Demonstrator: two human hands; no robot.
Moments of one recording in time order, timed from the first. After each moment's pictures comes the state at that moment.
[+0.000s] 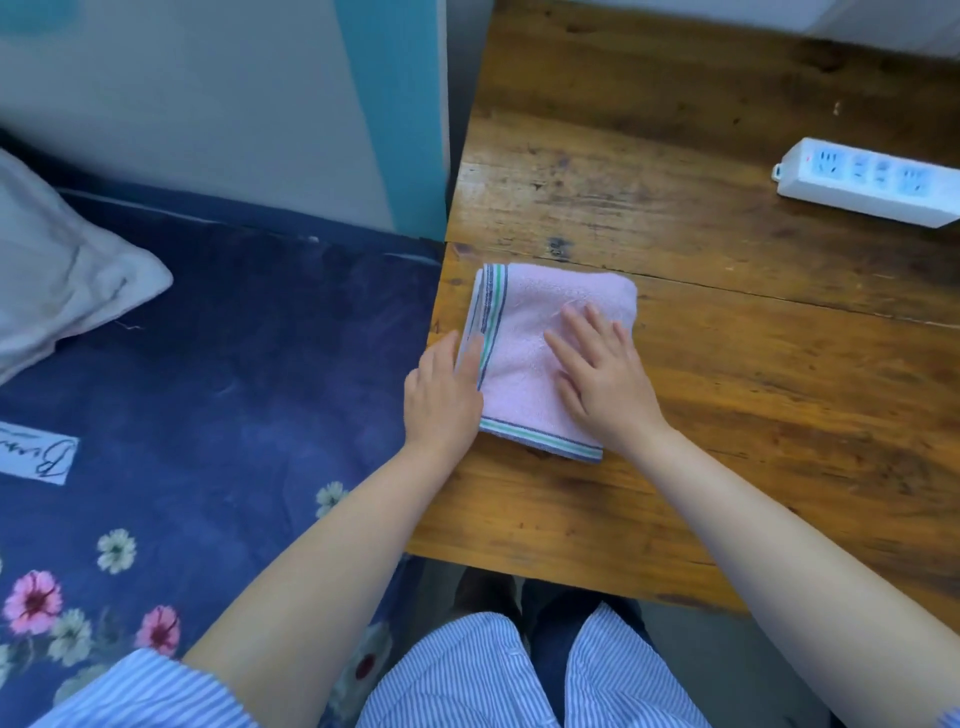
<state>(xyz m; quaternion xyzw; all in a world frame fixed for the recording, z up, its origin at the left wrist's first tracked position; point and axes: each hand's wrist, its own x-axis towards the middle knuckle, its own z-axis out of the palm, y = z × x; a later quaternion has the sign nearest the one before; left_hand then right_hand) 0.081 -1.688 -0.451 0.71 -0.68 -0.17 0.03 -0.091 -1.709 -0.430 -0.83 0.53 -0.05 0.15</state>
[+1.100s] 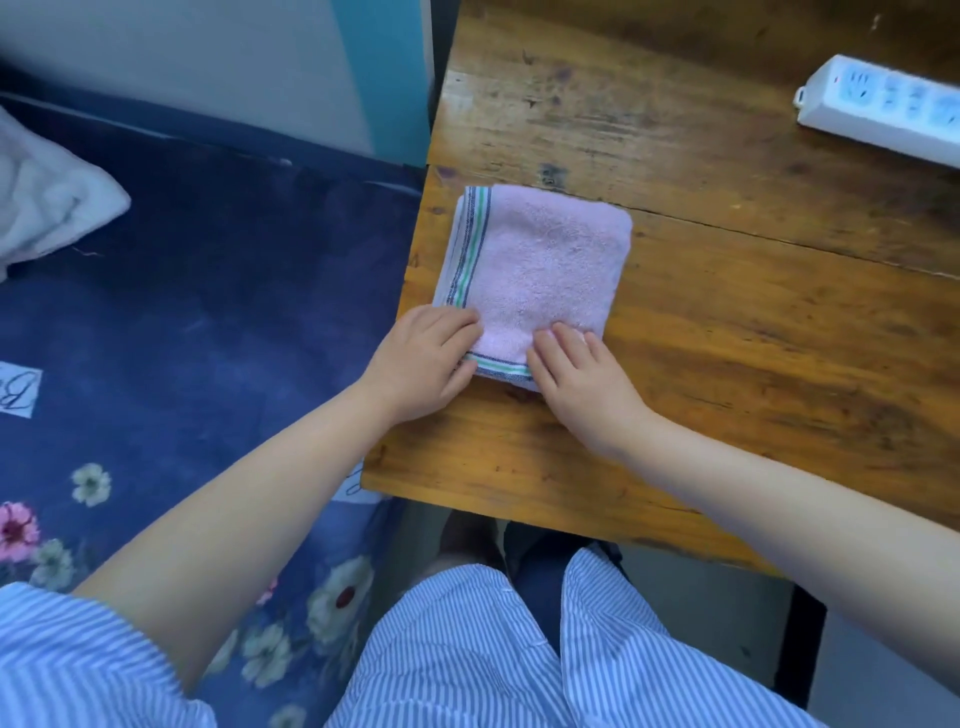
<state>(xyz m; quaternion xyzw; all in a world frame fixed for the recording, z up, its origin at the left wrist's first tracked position) 0.104 -1.677 -0.449 0.47 -0.87 -0.16 0.05 -0.099 -1.672 -0.436 -0.92 0.37 0.13 0.00</state>
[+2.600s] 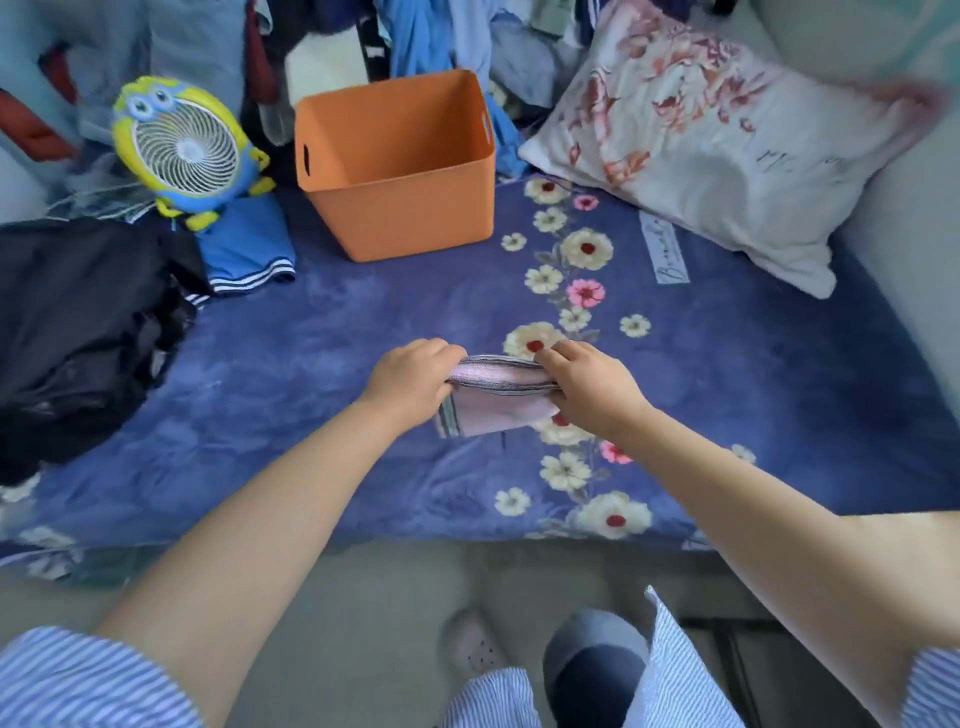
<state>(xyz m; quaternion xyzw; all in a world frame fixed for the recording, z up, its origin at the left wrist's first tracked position) 0.287 -1.091 -0.304 0.96 -0.25 -0.09 0.05 0.243 -1.296 -0.307 -0.99 -0.10 0.10 0.09</state>
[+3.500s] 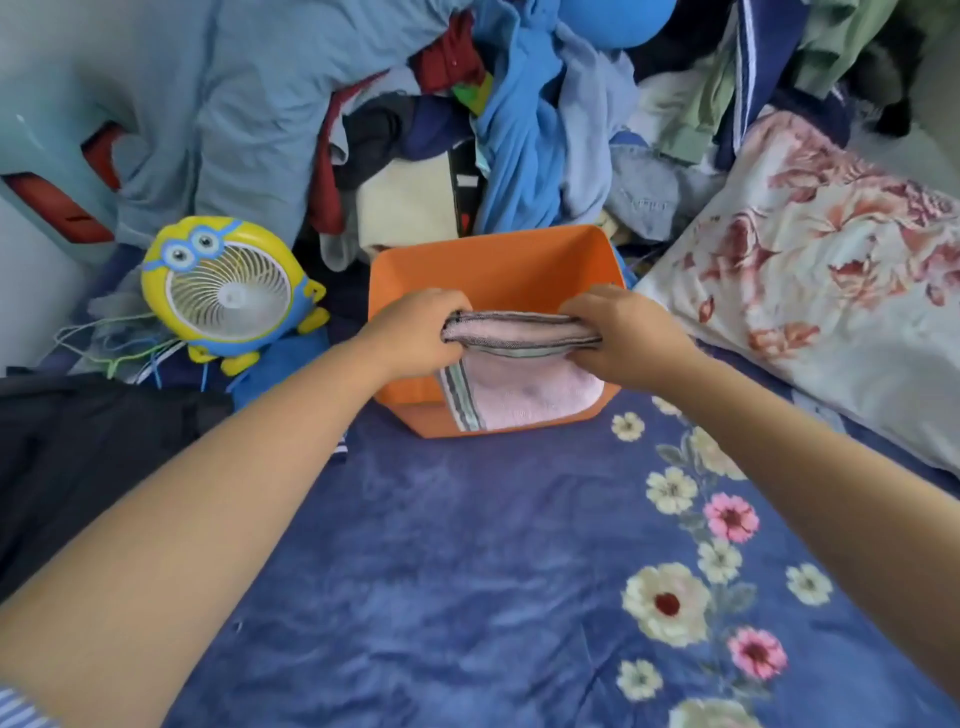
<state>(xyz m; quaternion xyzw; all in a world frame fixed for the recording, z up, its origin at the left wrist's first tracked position) 0.720 -1.001 -0.252 0.95 -0.22 -0.13 0.17 0.678 -1.217 -0.250 -0.97 -0.16 0.01 0.18</state>
